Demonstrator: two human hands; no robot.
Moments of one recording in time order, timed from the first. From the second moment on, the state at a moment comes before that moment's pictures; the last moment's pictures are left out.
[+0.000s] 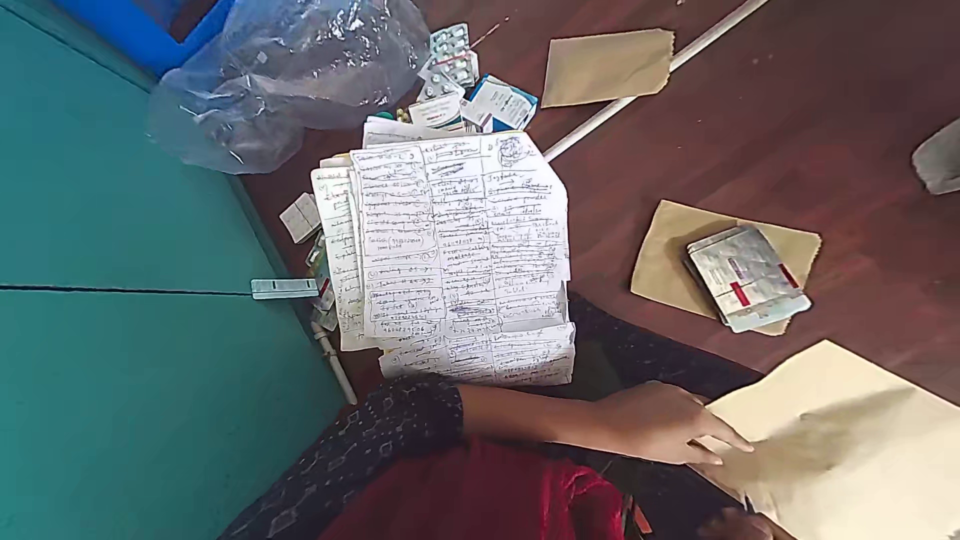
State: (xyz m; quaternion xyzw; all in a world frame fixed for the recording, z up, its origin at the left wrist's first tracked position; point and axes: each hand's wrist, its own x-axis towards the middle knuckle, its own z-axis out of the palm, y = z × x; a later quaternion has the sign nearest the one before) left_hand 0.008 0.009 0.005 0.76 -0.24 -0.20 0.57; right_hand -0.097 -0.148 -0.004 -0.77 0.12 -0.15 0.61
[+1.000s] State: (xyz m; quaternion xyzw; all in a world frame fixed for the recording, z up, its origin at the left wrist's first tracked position) left_hand -0.005 0.001 -0.013 0.80 -0.21 -0.08 0.56; right_hand -0.095 -0.140 -0.026 -0.78 0.16 -0.30 0.52
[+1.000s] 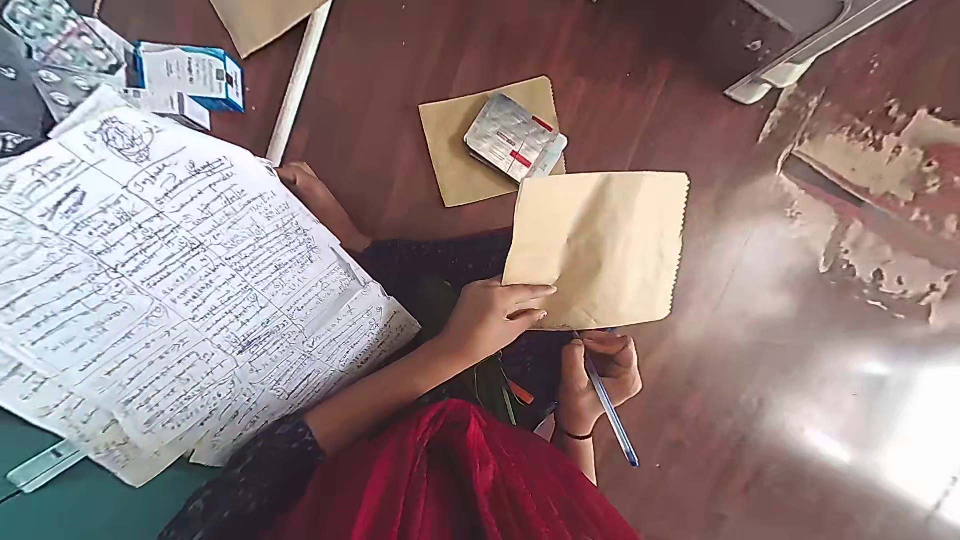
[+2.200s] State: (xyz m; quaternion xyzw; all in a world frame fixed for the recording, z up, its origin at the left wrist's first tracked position) left_hand 0.005 0.027 0.027 0.73 -0.33 -0.38 0.46; right_hand -0.086 -0.145 0.008 -0.86 0.07 -0.25 0.45
